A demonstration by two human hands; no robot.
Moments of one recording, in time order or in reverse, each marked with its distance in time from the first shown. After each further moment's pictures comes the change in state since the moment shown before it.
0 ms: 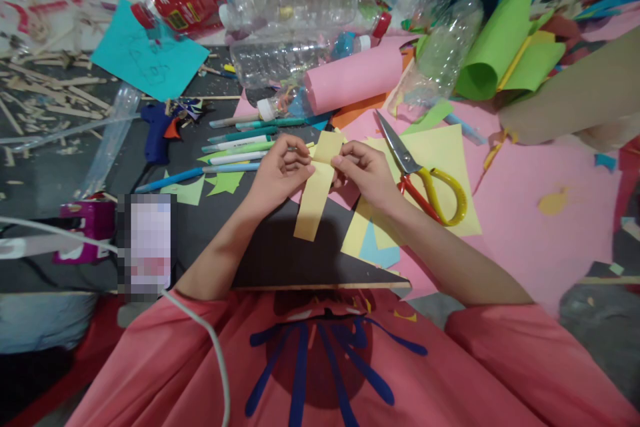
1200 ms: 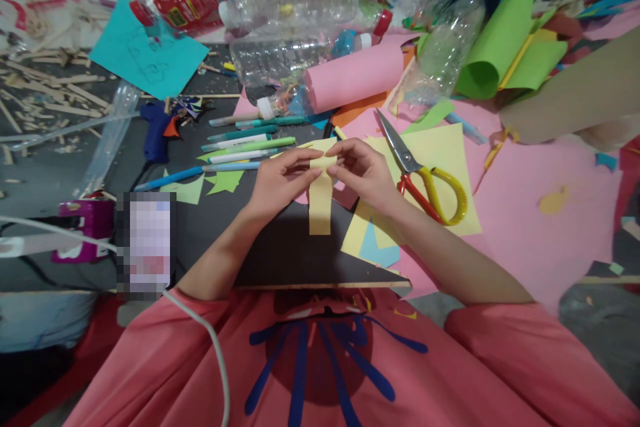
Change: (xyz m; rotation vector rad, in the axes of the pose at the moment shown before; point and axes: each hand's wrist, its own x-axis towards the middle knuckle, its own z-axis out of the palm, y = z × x) left_hand -0.009 -0.004 0.004 0.149 0.043 0.099; right_hand -0.001 0.003 0.000 -0.138 -0.031 -0.197
